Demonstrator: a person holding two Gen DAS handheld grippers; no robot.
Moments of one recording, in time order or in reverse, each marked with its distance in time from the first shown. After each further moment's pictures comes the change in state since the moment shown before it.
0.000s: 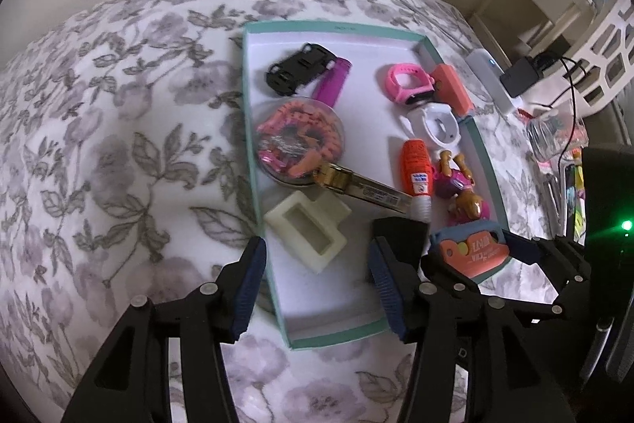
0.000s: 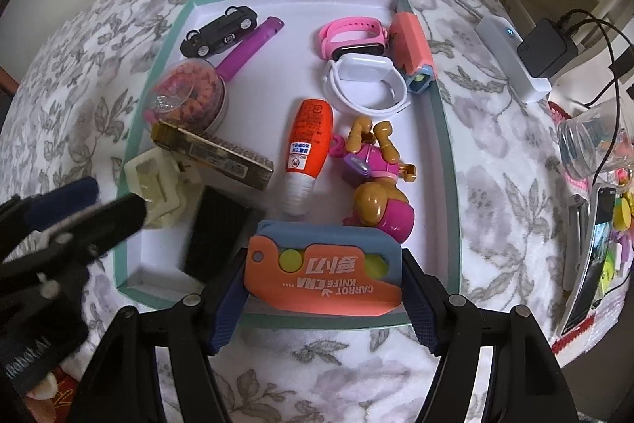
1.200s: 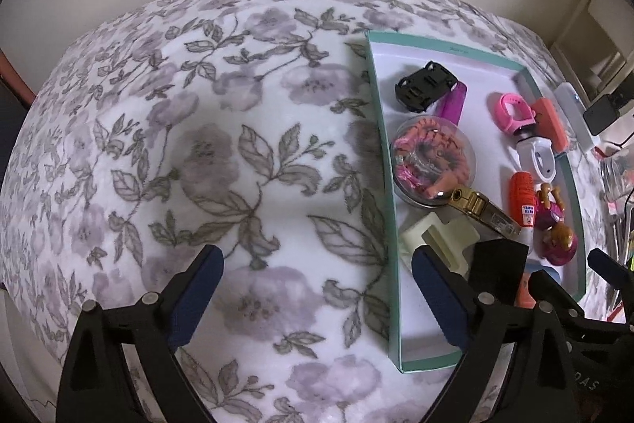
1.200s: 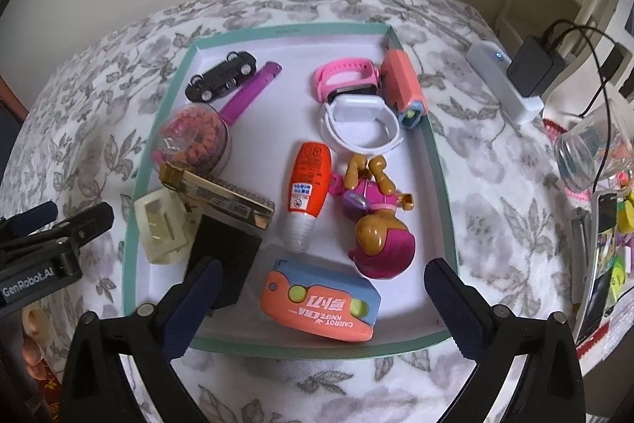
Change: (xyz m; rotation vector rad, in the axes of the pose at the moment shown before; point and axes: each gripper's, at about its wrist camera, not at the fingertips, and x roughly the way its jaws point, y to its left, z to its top) left arm 0.003 0.053 -0.002 -0.122 -0.053 0.240; right arm -0.013 -0.004 0.002 0.043 -0.169 0.029
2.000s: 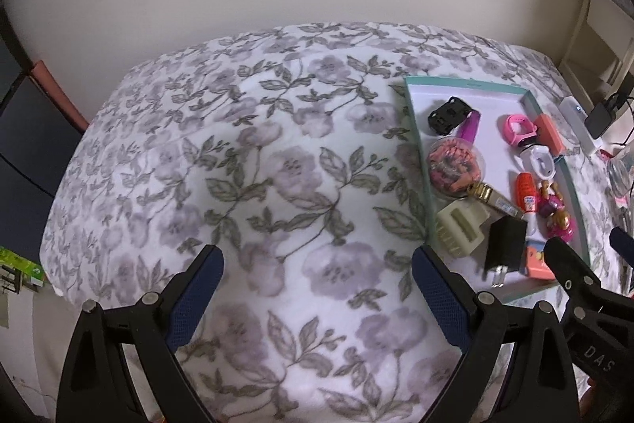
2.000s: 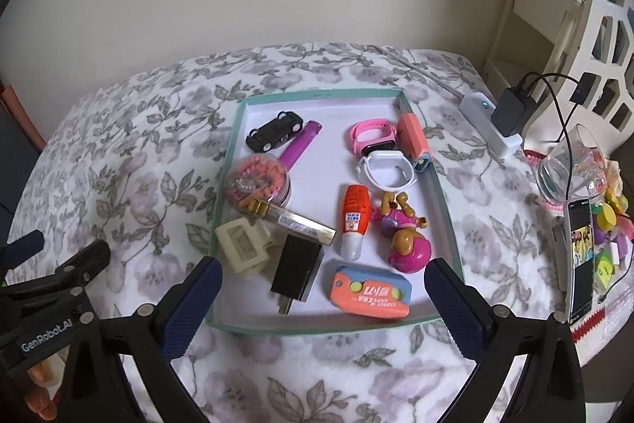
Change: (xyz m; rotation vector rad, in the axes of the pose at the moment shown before) left arm -0.081 0.027 -0.033 0.005 -0.127 0.160; right arm -0.069 0.041 -0.012 0.023 -0.160 0.004
